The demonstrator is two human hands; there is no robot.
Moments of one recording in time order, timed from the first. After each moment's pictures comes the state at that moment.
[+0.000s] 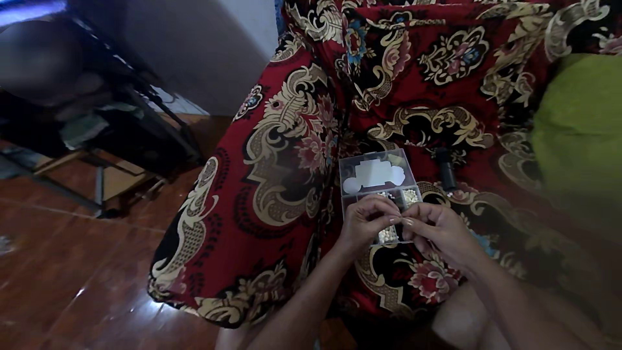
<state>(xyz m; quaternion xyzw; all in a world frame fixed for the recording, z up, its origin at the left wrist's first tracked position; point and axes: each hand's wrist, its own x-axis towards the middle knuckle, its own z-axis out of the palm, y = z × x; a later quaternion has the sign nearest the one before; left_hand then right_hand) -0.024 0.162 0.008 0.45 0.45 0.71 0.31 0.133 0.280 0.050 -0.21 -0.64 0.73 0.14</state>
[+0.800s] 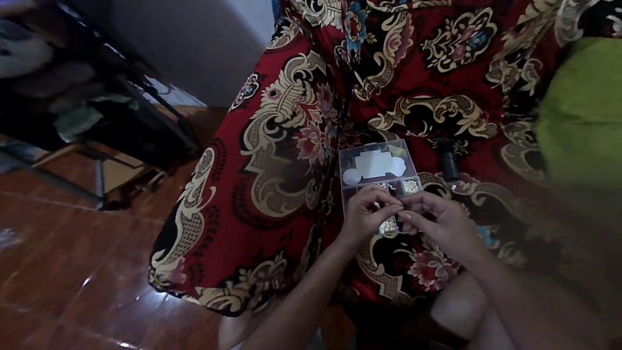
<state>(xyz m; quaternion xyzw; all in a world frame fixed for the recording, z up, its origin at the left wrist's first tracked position) -0.018 0.162 0.009 0.44 0.52 0.68 0.26 0.134 0.273 0.046 -0.20 -0.75 0.60 0.21</state>
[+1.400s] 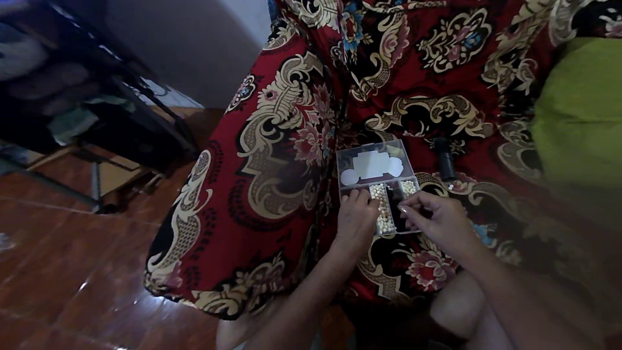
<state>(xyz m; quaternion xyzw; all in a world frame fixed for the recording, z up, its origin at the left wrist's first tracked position) -0.015 0.157 0.003 0.57 0.80 0.19 0.01 0.132 0.280 0.036 -0.24 -0.81 0.49 0.21</state>
